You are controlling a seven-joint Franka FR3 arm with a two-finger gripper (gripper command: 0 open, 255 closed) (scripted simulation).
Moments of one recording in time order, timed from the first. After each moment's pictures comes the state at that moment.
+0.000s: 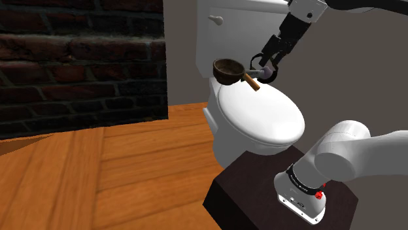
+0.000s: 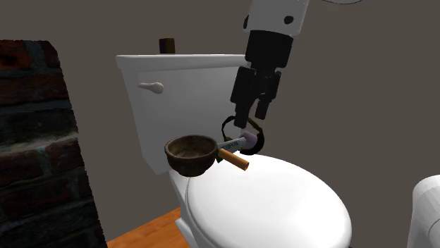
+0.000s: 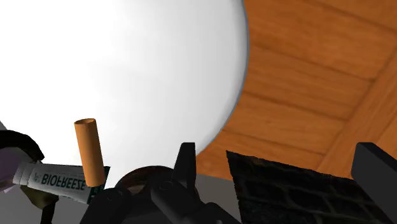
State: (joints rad) arm 0.00 -0.78 -0.07 -2.35 0.05 1.72 0.03
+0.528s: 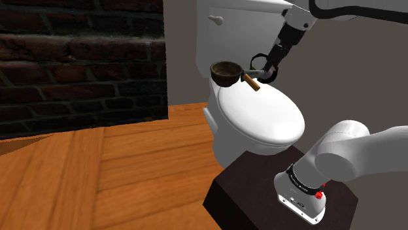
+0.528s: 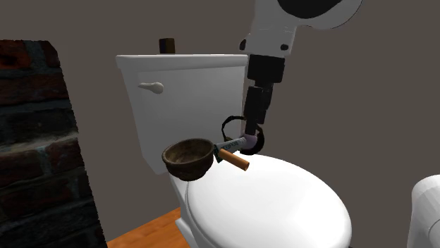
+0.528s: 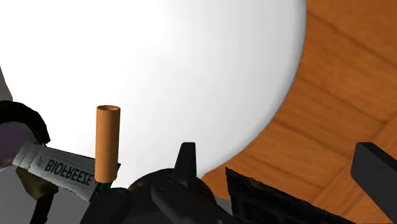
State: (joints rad) arm 0.01 -0.69 -0.21 -2.36 -0.05 1.76 -0.24
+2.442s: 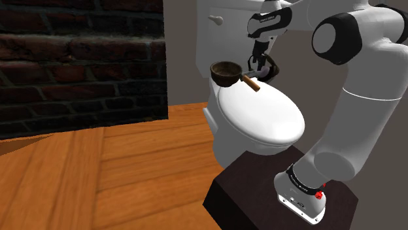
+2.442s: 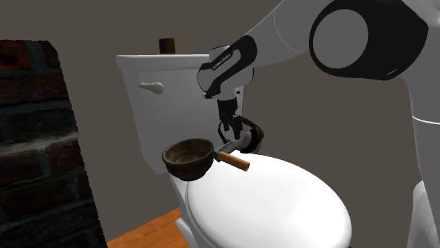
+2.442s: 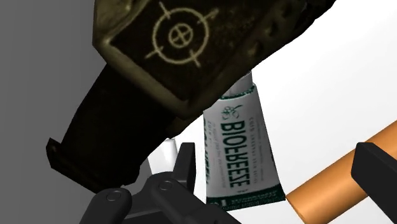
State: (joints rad) arm -0.01 0.34 -0.56 -1.73 0.00 2.01 -1.47
